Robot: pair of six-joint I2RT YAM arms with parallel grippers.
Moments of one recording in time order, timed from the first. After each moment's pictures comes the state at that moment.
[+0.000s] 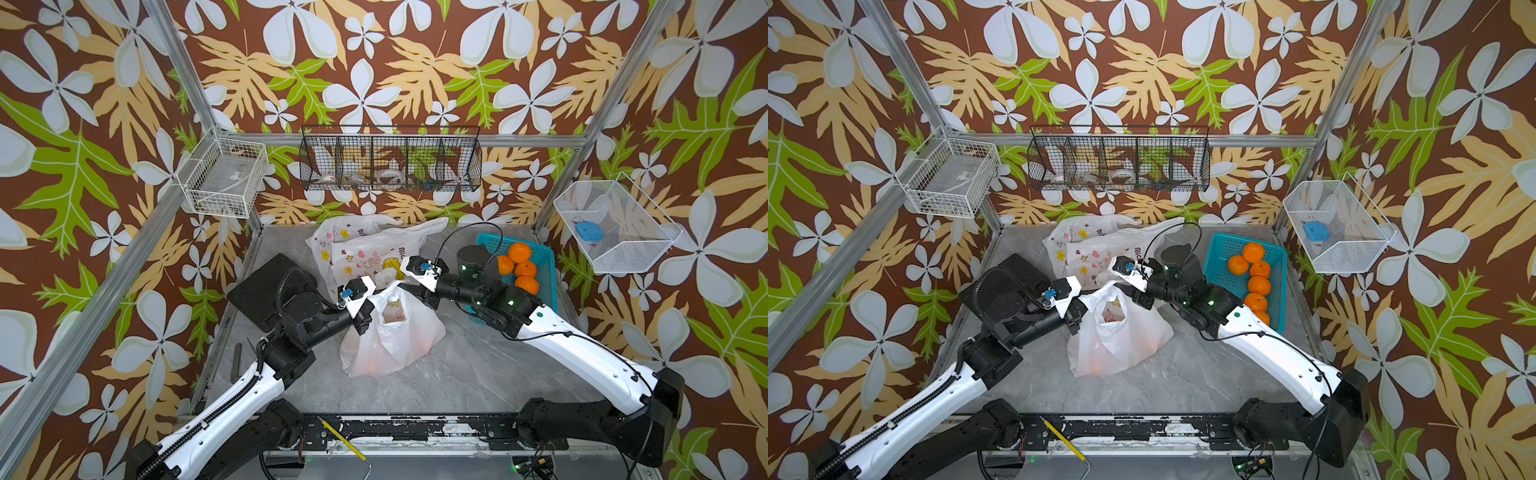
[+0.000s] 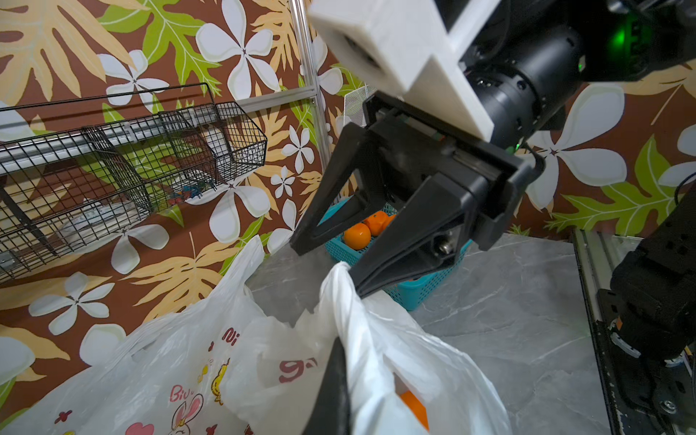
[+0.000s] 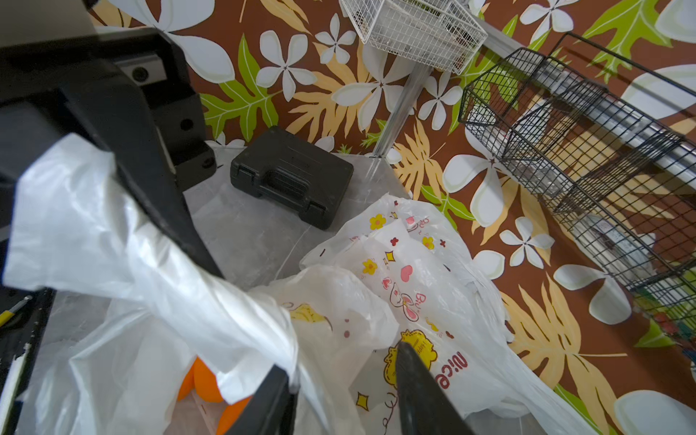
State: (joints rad) left arm -0.62 0.85 0.66 0.19 0.35 0.16; right arm 0.73 1.29 1.21 -0.27 -0.30 -0.48
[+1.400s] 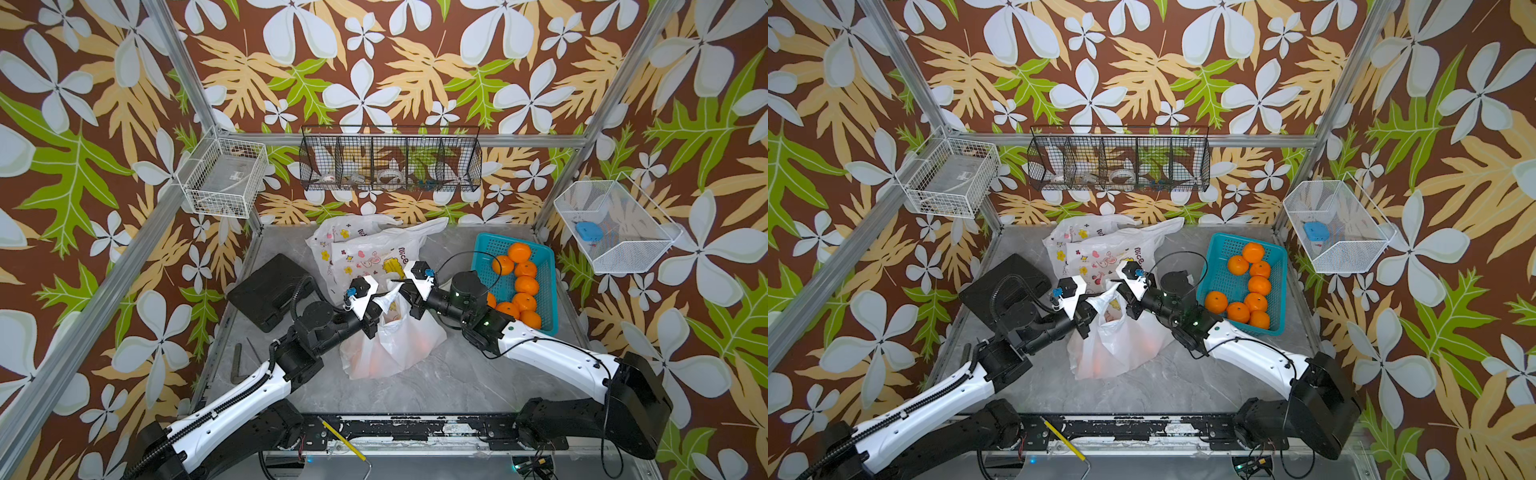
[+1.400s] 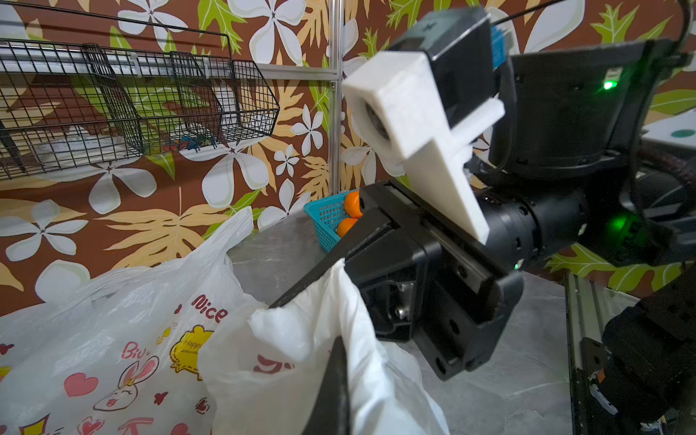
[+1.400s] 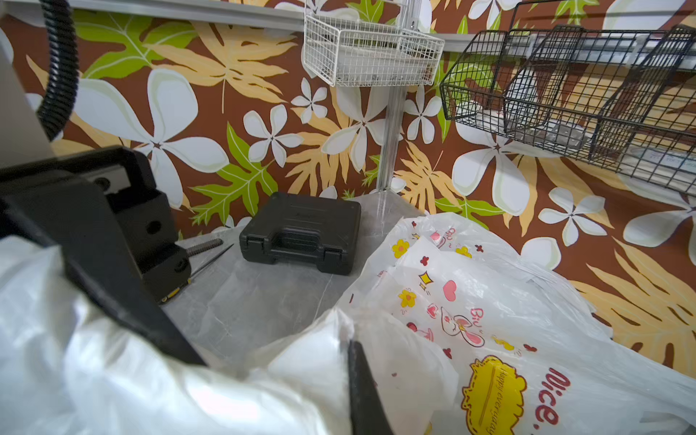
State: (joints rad) left arm -0.73 0.89 0.58 0.31 0.18 -0.06; right arm 0.75 1.33 0.84 0.42 -0.27 -0.07
